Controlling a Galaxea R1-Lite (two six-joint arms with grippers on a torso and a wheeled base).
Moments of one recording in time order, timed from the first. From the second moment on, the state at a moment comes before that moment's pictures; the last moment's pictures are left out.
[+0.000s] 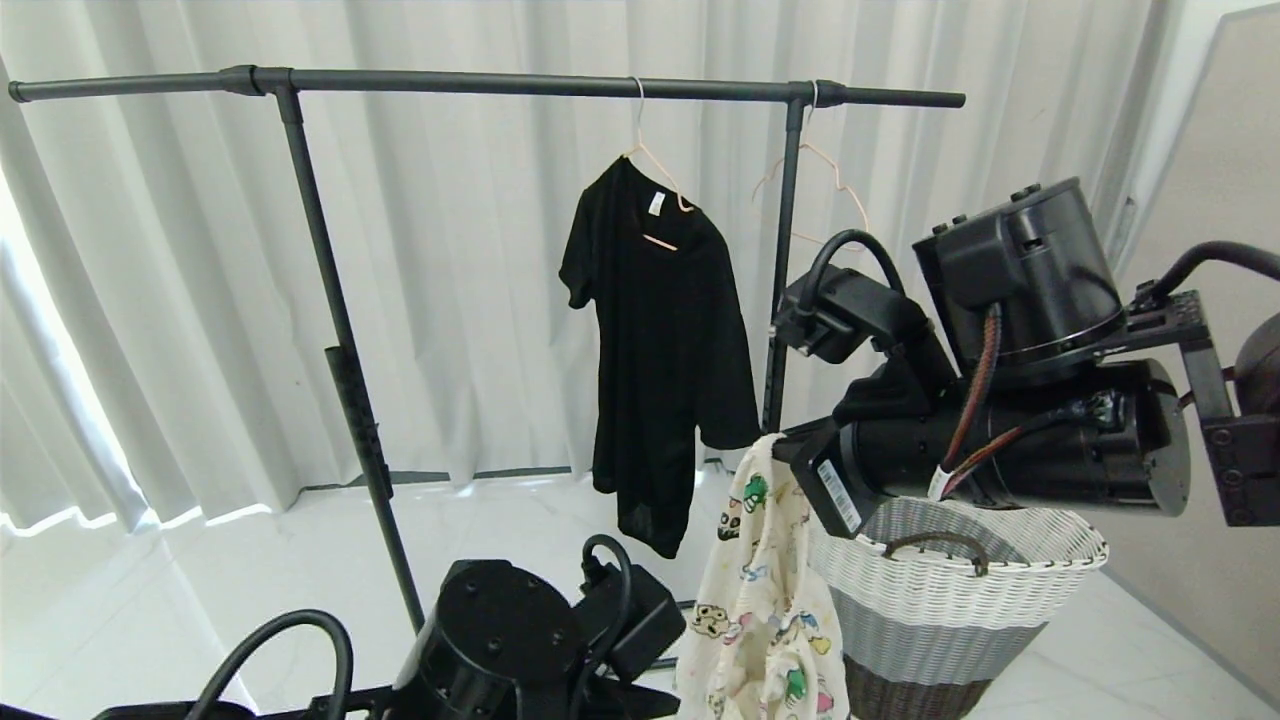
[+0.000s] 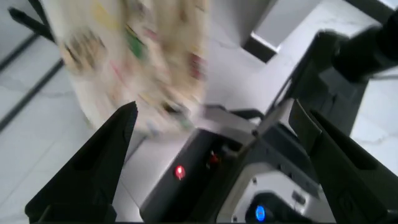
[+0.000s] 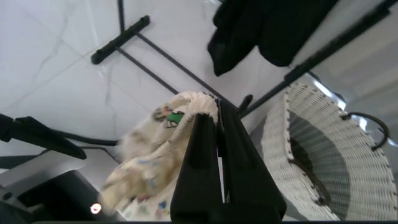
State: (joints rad) left arm -0.93 1.68 -0.48 -0.55 -0.27 -0.24; right arm 0.91 1.67 -1.28 0.17 -0.14 -0.07
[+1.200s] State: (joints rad) left arm -0.74 1.95 -0.41 -0.71 -0.02 -0.08; right arm 0.88 1.68 -1.30 0.19 -0.14 -0.07
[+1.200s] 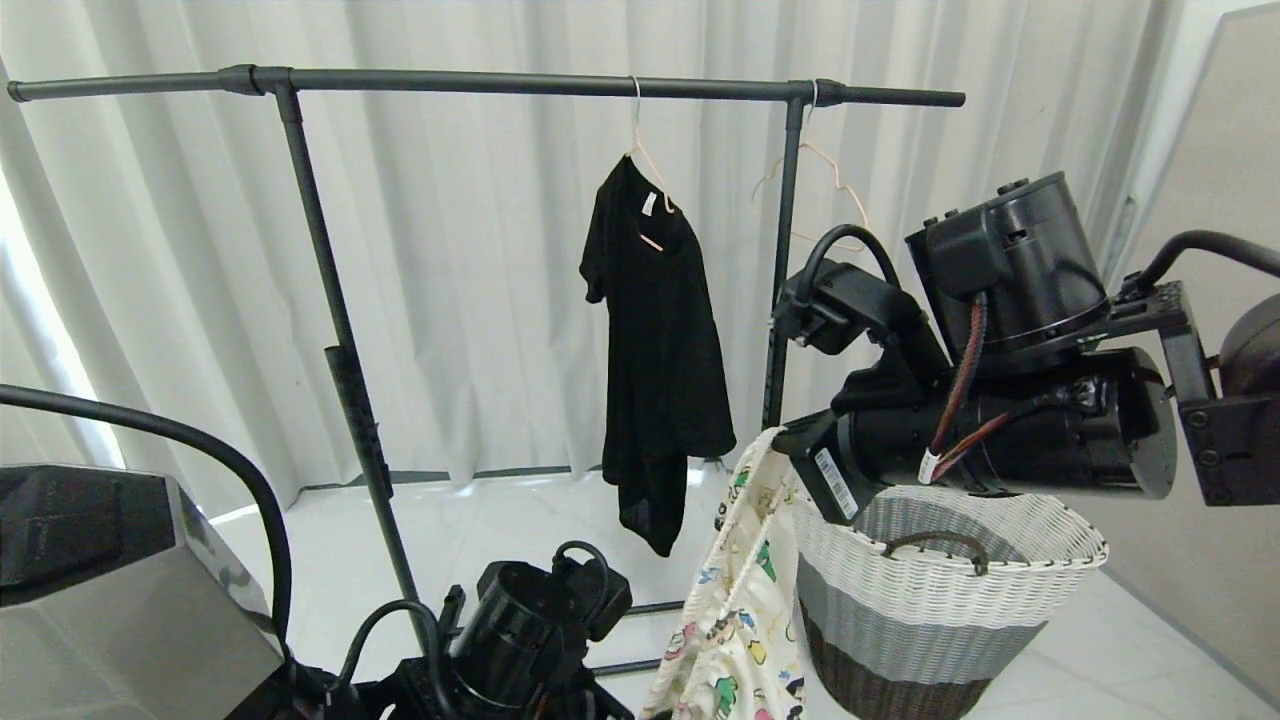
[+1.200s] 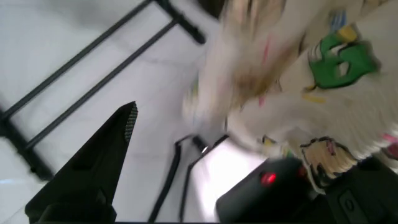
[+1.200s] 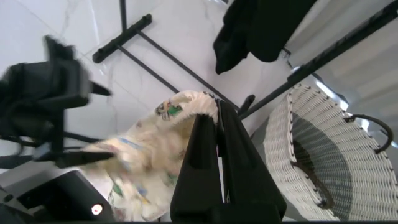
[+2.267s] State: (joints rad) left arm -0.62 1.59 -0.65 -0.27 0.04 0.15; right arm 0.80 1.41 -1.03 0.25 -0.14 -0.08
